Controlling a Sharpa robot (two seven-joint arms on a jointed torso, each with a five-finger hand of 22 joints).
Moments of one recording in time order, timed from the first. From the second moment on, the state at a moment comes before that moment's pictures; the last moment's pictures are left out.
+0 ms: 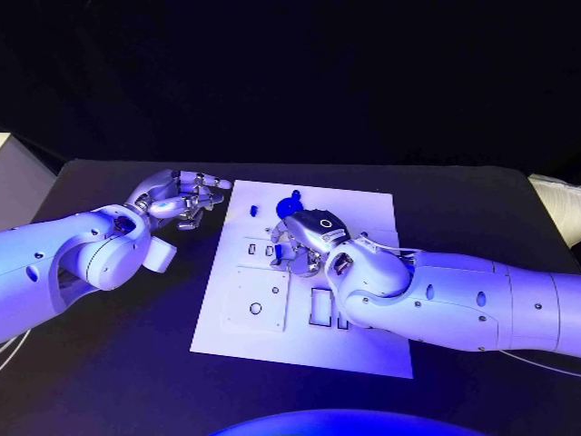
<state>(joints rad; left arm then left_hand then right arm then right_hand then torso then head) 1.19 -0.97 -0.04 1.51 -0.34 -0.20 0.27 1.27 -0.22 0.79 -0.04 0.19 0.85 0.14 0.23 0.19 1.01 0.03 1.01 0.59 1.47 -0.03 1.50 1.31 0.09 1.32 0.07 1.44 1.20 1.15 -0.56 -0.18 1.56 -1.72 -0.55 -0.45 1.27 -0.27 0.35 0.19 0.07 1.00 0.13 0.12 0.37 1.38 0.04 1.10 1.22 1.47 -0.03 1.56 1.31 0.05 1.47 0.08 1.33 1.31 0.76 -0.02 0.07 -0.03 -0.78</state>
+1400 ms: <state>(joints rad) 1.25 -0.89 -0.04 1.45 -0.54 -0.05 -0.08 1.16 -0.19 0.42 0.28 0.19 0.85 0.11 0.62 0.49 1.09 0.04 1.13 0.71 1.47 -0.02 1.50 1.31 0.09 1.33 0.09 1.43 1.19 1.25 -0.68 -0.16 1.52 -0.87 -0.66 0.22 1.42 -0.23 0.29 0.27 0.22 0.97 0.14 0.13 0.37 1.29 0.06 0.95 1.12 1.46 -0.02 1.47 1.31 0.11 1.34 0.09 0.95 1.30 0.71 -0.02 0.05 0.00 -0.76</state>
